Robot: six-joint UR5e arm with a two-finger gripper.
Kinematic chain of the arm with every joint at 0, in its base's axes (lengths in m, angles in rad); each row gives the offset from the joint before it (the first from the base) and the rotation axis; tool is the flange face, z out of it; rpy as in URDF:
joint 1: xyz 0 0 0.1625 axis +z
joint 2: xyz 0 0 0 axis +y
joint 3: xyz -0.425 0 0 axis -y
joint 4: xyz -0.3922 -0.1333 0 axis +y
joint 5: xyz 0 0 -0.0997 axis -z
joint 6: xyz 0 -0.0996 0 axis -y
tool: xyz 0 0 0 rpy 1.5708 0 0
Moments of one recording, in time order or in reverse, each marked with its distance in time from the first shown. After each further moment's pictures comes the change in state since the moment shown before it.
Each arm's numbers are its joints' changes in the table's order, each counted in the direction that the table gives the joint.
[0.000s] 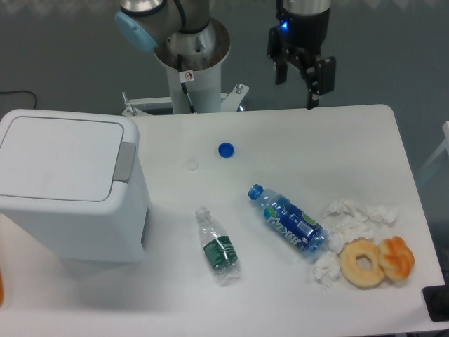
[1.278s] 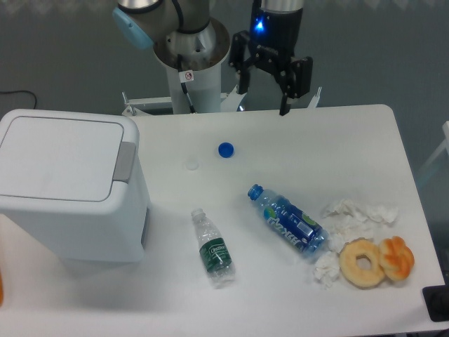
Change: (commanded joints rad) arm -0.052 0.006 0.021 -0.043 -0.298 -0.621
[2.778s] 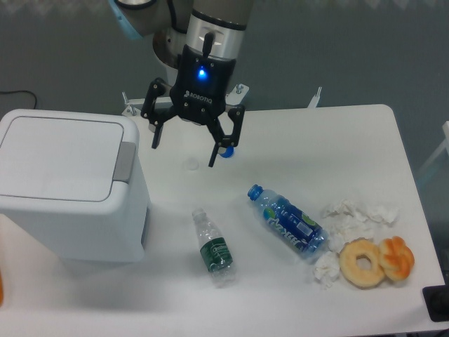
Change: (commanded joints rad) arm -0.247 0.150 0.057 -0.206 -0.077 -0.636
